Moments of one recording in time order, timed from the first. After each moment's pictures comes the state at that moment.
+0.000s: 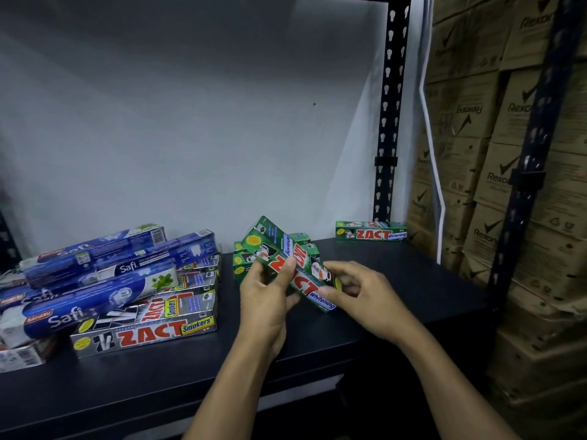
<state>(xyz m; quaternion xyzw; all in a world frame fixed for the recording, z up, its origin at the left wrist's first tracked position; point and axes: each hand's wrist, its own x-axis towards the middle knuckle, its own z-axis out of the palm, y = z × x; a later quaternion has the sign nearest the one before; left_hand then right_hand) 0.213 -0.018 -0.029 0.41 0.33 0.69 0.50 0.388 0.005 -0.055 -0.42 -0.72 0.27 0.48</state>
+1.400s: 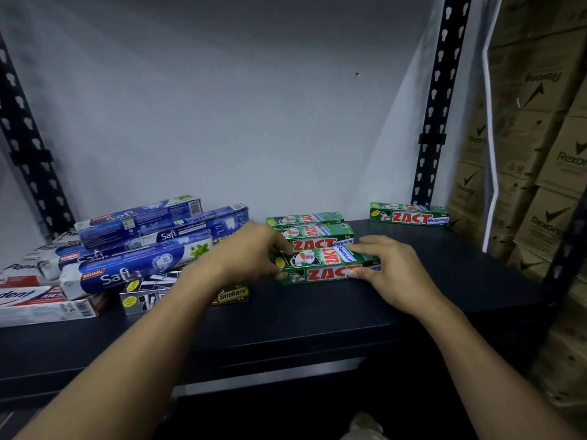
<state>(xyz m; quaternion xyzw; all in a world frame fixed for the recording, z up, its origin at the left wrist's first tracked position) 0.112 -0.001 0.029 0.82 0.57 0.11 0.01 0.375 0.026 -0.044 -0.52 -0.77 0.06 0.36</state>
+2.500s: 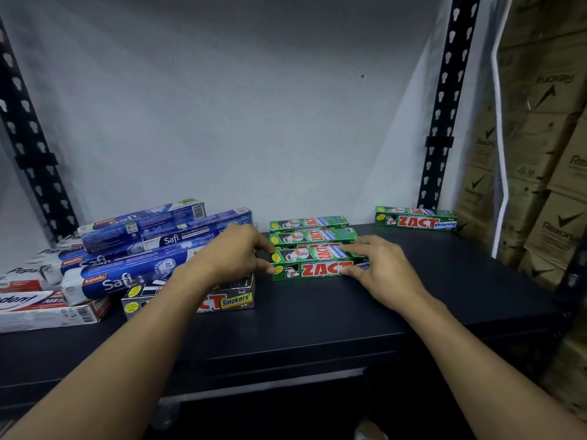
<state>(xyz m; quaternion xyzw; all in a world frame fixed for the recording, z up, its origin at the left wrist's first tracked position) 0.075 0.034 0.012 0.79 0.59 0.16 0.01 0.357 0.052 -0.048 -0.53 -0.77 0.03 0.34</state>
